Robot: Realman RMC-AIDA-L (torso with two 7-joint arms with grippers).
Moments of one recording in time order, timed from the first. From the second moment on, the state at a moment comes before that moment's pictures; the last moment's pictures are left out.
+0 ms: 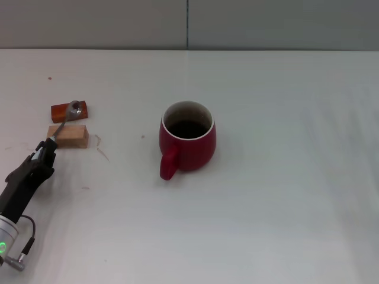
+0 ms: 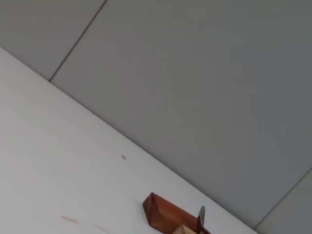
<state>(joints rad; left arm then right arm) -0.31 -2.07 0.51 -0.20 1.11 1.31 -0.81 0.48 2.08 0.57 0.00 -1.85 -1.33 -0.04</state>
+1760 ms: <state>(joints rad) -0.30 -2.06 0.51 0.01 1.27 1.44 -1.62 0.48 2.08 0.57 0.01 -1.85 -1.33 -0.04</state>
